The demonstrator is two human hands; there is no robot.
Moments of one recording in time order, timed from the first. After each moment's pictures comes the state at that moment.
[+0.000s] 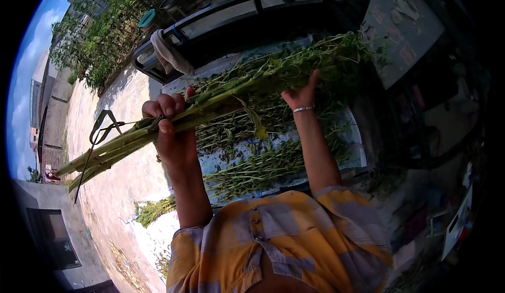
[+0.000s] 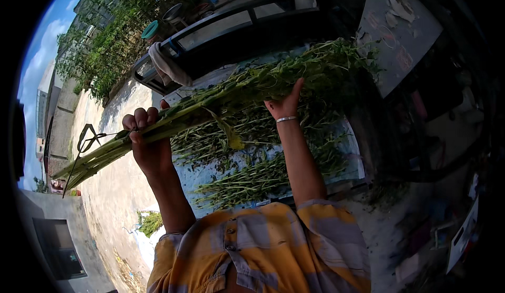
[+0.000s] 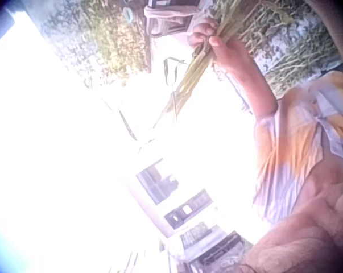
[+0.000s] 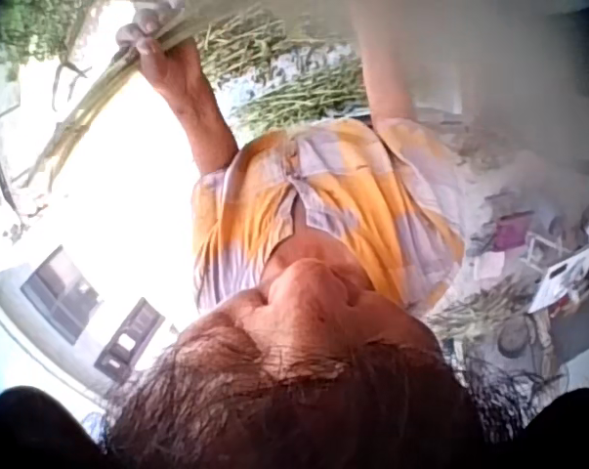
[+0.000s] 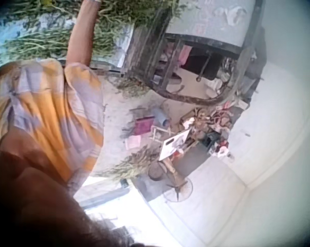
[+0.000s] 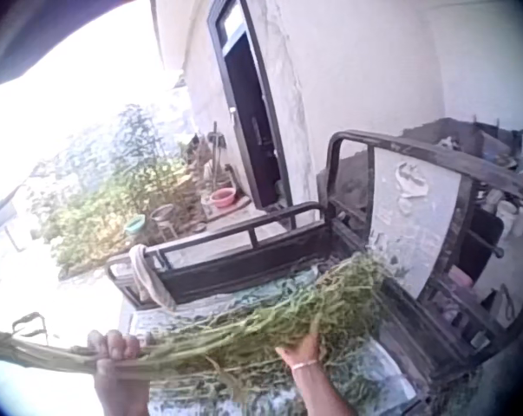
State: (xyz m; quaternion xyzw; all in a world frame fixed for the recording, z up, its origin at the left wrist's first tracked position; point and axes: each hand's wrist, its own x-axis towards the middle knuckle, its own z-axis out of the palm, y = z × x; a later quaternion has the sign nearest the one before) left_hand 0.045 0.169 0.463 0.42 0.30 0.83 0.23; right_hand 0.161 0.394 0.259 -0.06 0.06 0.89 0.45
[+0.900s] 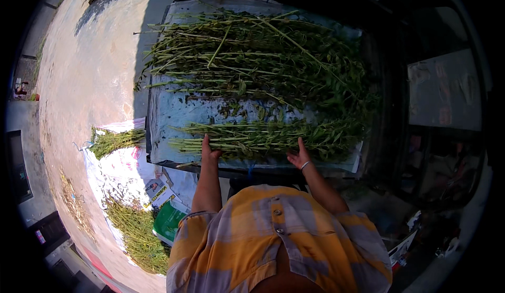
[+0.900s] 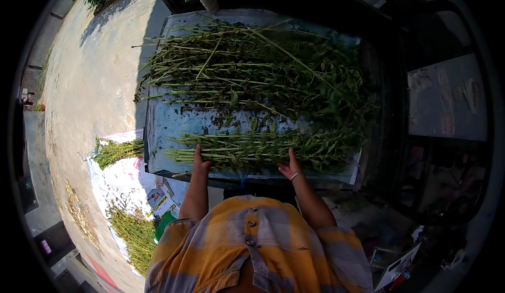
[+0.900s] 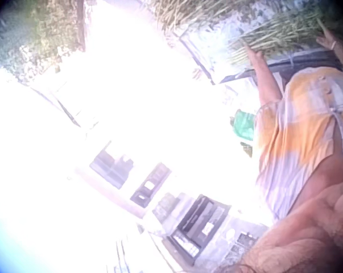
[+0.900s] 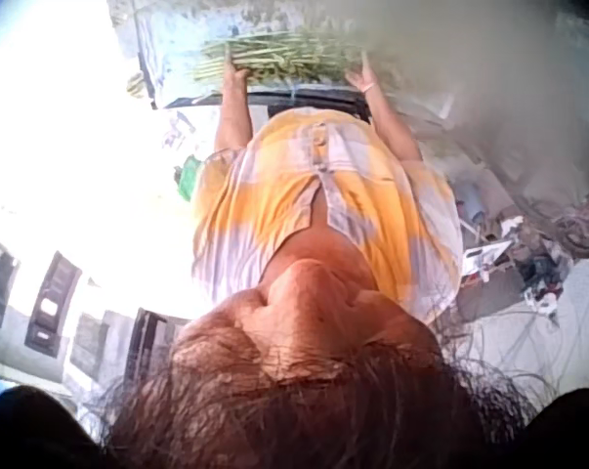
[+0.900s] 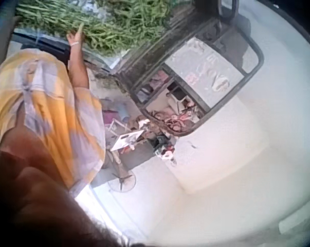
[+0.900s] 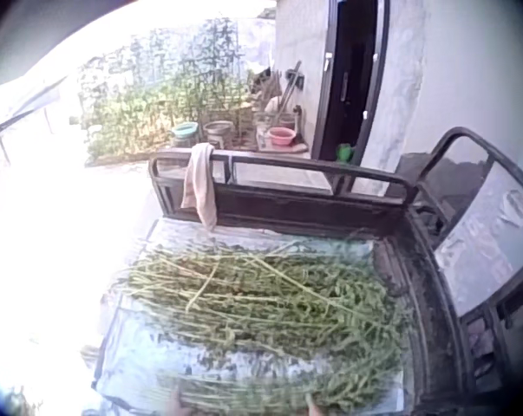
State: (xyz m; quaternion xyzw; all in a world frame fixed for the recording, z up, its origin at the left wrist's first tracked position) left_hand -0.017 -0.088 -0.048 -0.45 0.29 0.77 0.35; right_hand 0.245 0.187 -0.004 -0.65 -0.17 0.74 0.00
